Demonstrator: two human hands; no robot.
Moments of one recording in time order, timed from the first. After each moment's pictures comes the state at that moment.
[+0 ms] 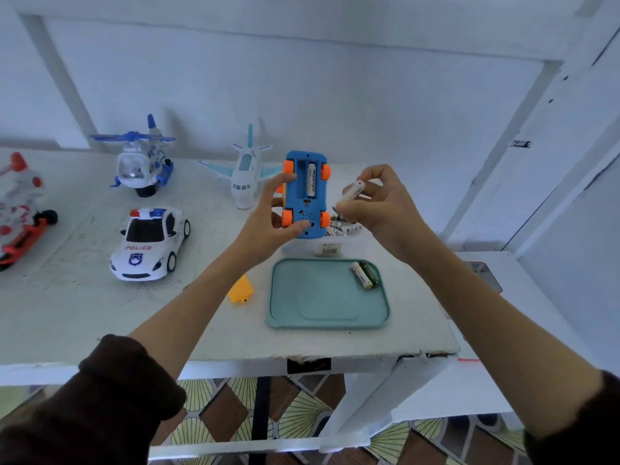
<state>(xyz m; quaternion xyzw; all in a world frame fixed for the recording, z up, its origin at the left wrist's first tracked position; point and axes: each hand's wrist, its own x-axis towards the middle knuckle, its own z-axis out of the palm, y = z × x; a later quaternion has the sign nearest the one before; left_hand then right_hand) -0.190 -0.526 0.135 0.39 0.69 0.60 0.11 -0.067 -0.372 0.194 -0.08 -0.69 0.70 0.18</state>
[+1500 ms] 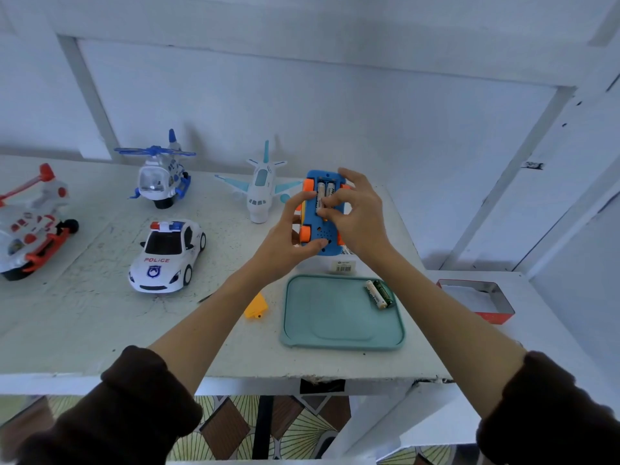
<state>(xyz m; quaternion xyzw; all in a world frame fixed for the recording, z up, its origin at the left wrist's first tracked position) -0.190 -0.527 0.141 0.38 0.67 0.62 0.15 -0.139 -0.392 0.172 -0.07 -0.87 0.34 0.36</state>
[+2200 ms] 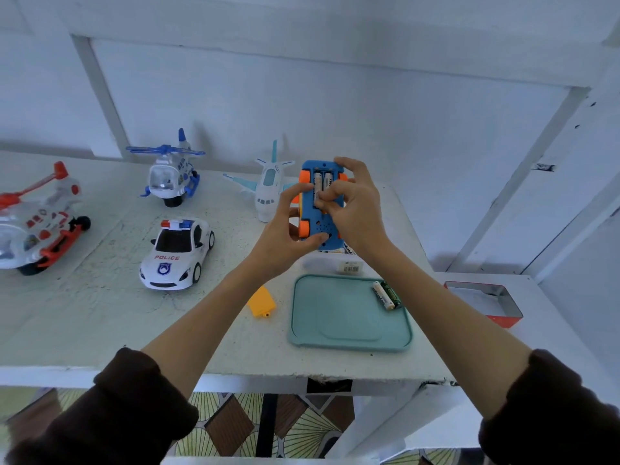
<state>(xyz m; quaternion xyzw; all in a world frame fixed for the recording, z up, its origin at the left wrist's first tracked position) -0.194 -0.539 0.148 0.37 0.67 0.64 0.11 -0.148 -0.407 0.183 -0.04 -0.86 0.34 0.38</state>
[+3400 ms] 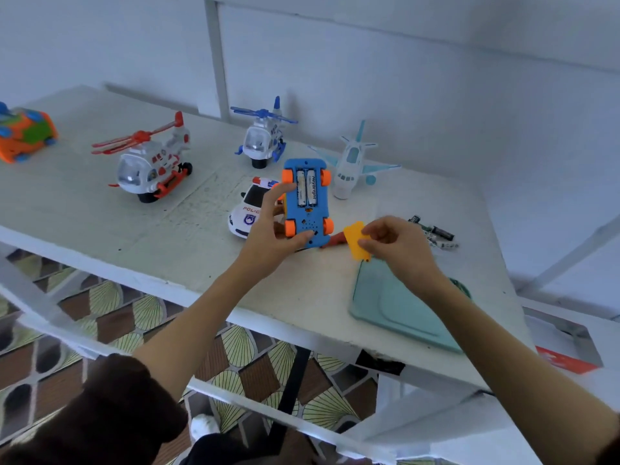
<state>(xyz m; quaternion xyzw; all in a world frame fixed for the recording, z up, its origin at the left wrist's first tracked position) -0.185 -0.658 0.107 0.25 0.71 0.66 -0.01 -0.119 -0.454 0.139 -0.07 -0.86 0.49 0.12</state>
